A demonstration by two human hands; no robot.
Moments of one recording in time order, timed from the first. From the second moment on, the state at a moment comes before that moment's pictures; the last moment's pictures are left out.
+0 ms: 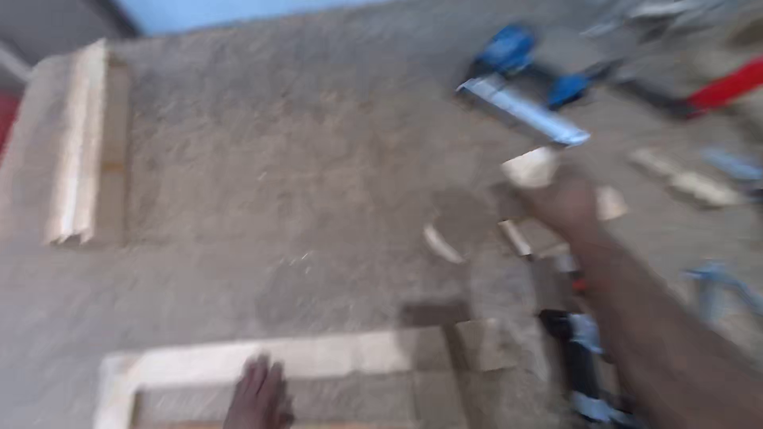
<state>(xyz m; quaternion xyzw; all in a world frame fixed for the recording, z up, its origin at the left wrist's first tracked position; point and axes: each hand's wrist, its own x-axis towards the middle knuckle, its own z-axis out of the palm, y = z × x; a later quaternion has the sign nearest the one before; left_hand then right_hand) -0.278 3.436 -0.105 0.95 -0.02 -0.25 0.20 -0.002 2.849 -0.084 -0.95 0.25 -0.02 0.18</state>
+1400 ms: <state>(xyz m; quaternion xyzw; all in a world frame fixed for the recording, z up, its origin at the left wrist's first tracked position) -0.292 3.525 -0.124 0.78 0.15 -0.39 0.47 -0.280 3.317 -0.113 -0.83 0.10 0.37 0.40</state>
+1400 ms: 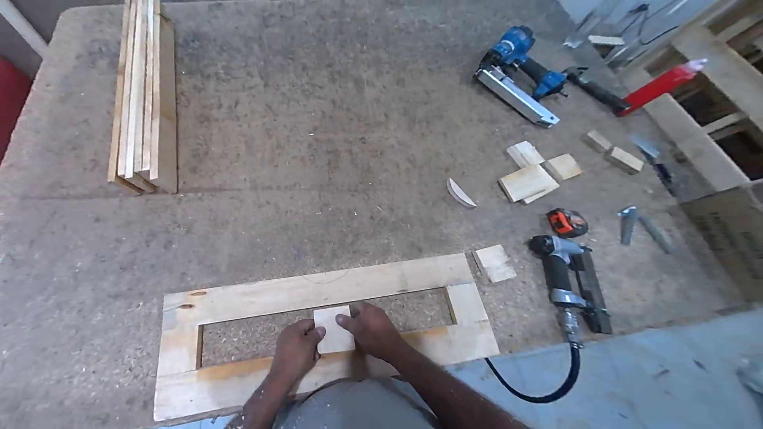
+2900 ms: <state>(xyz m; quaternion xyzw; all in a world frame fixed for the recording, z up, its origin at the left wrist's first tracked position) -0.286 3.521 -0.136 0.75 0.19 -0.40 0.48 -0.253 3.297 -0.118 -0.77 0.06 0.46 0.44</state>
